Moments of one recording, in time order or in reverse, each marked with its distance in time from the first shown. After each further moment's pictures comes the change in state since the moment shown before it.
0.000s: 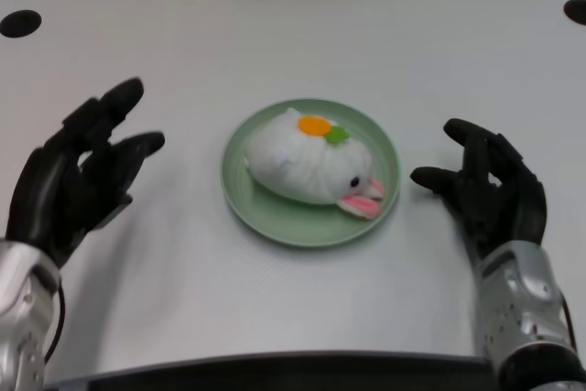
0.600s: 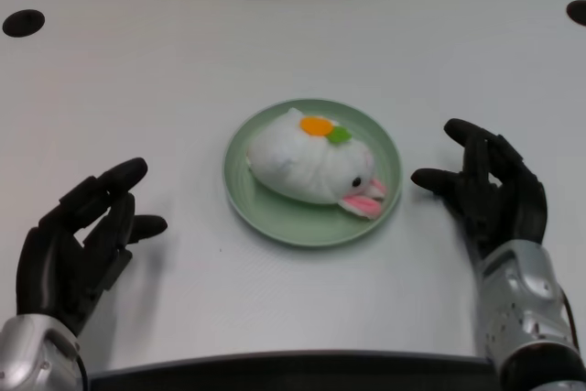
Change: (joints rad) left arm 0.146 -0.145 0.048 -0.042 -0.034 0.057 0.096; right arm 0.000 -0.008 0.003 -0.003 -0.005 0.017 -0.009
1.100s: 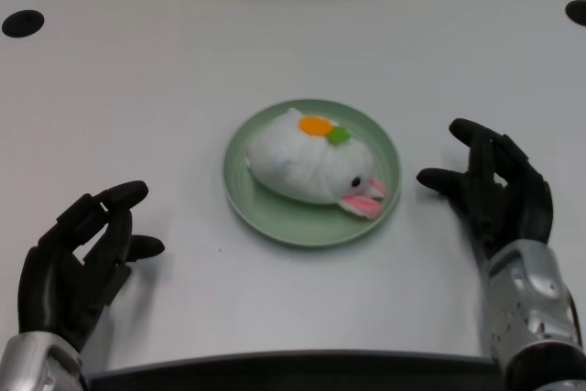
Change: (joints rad) left arm 0.013 -0.027 0.025 0.061 0.004 -0.051 -0.009; right arm -0.002 -0.014 -0.001 0.006 -0.002 0.002 0.001
